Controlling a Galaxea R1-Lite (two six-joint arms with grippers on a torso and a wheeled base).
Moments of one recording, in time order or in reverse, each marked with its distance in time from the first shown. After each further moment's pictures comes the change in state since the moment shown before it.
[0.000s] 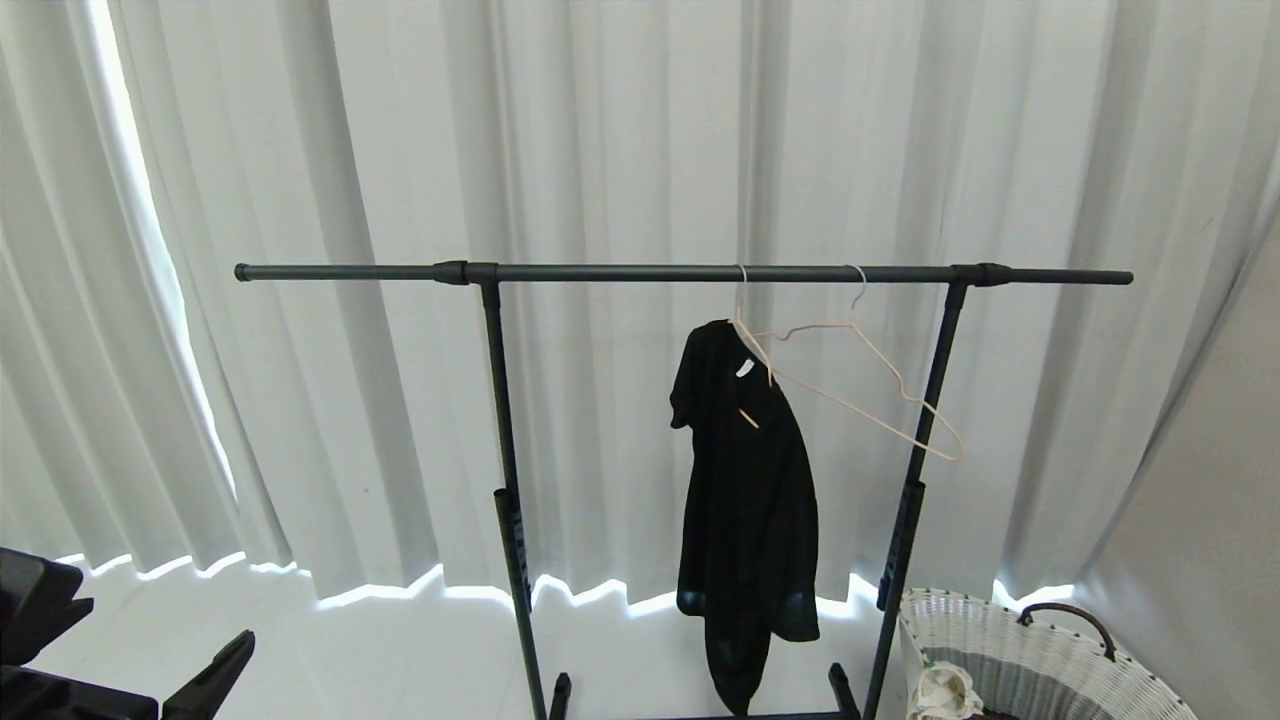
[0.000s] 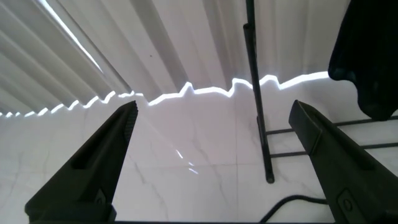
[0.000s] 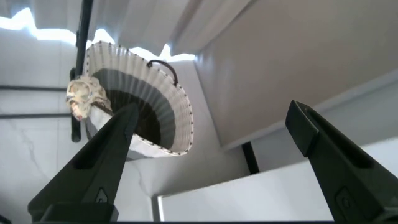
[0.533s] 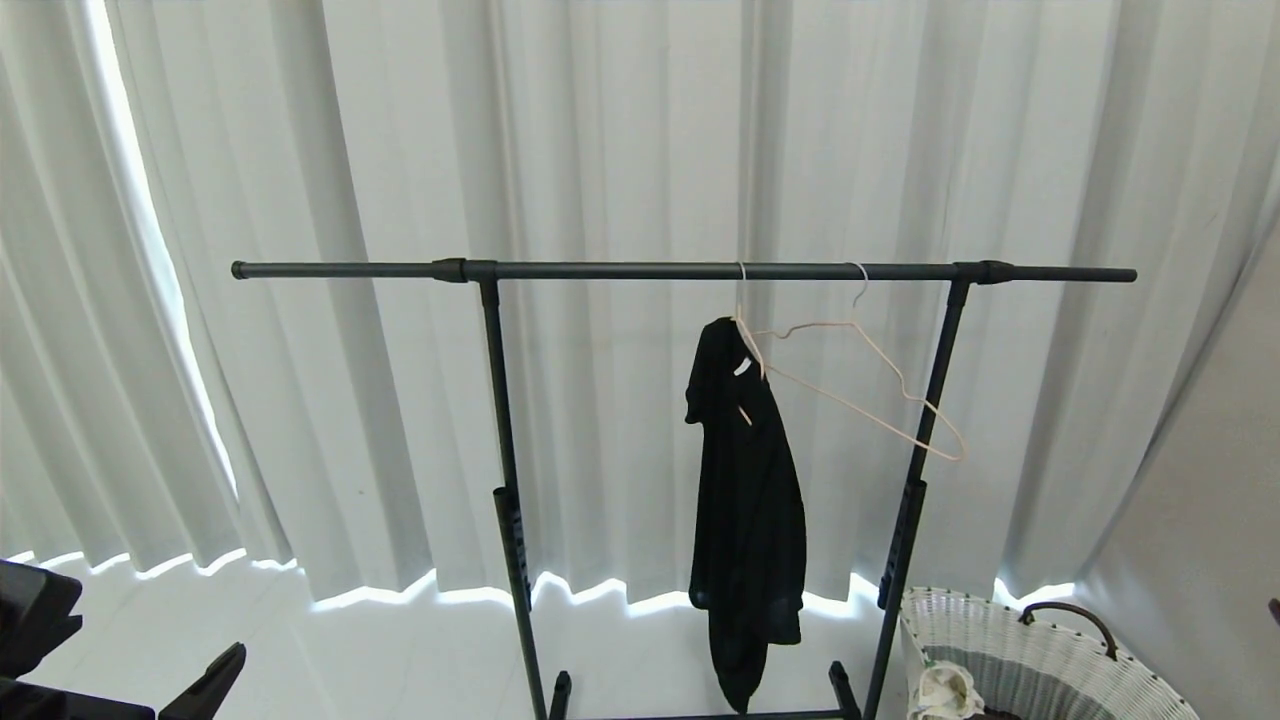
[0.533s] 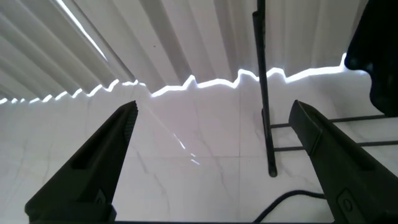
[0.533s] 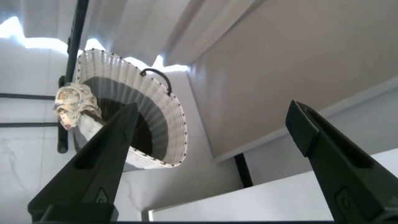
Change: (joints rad) left arm 0.040 -0.001 0.026 -0.002 0.001 -0.002; right arm -0.008 -0.022 0.158 -0.220 0.001 -0.088
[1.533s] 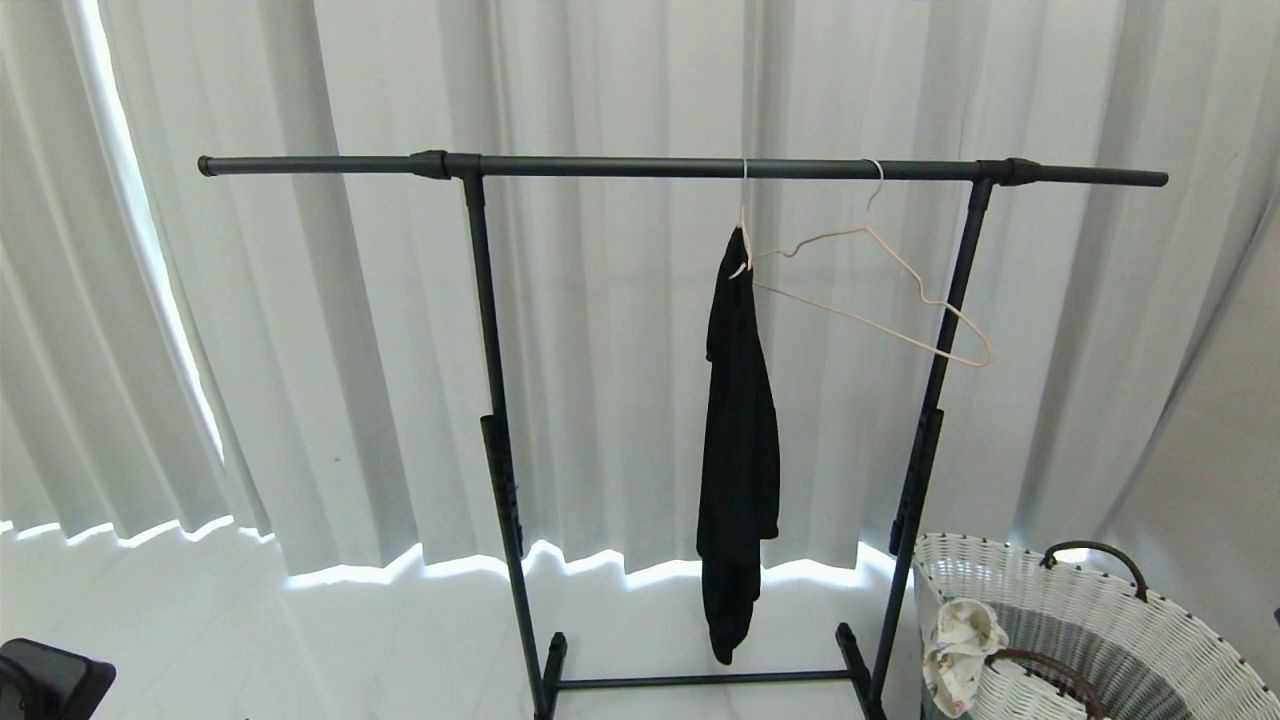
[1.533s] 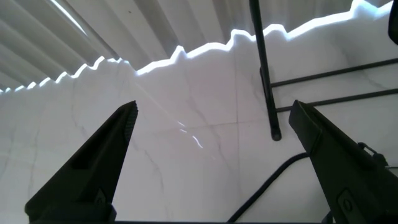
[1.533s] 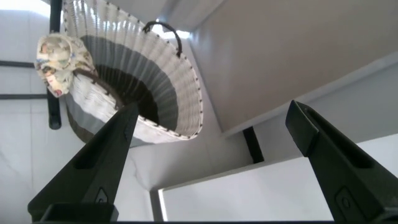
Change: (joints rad) left arm -0.014 -0.046 0.127 0.002 -0.007 0.051; right arm -0.100 0.070 0.004 -0.011 0.012 0.000
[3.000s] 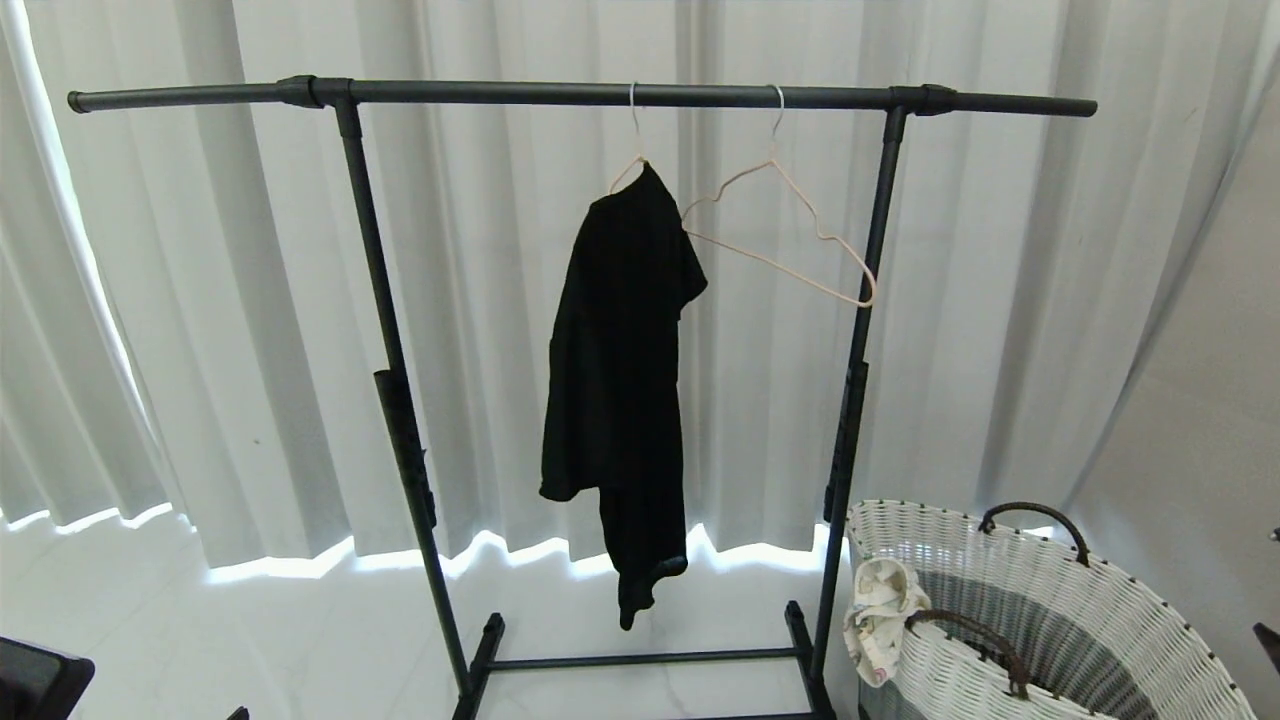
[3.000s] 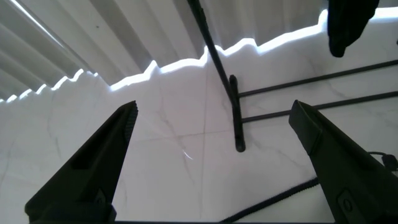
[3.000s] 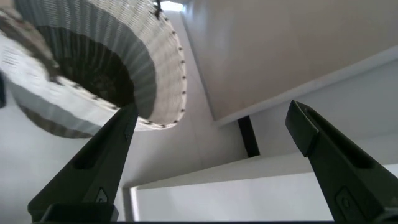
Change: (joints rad) left arm -0.011 -0.039 -0.016 0.000 -0.003 -0.002; right arm -0.004 0.073 0.030 -0.037 -0.002 -0.018
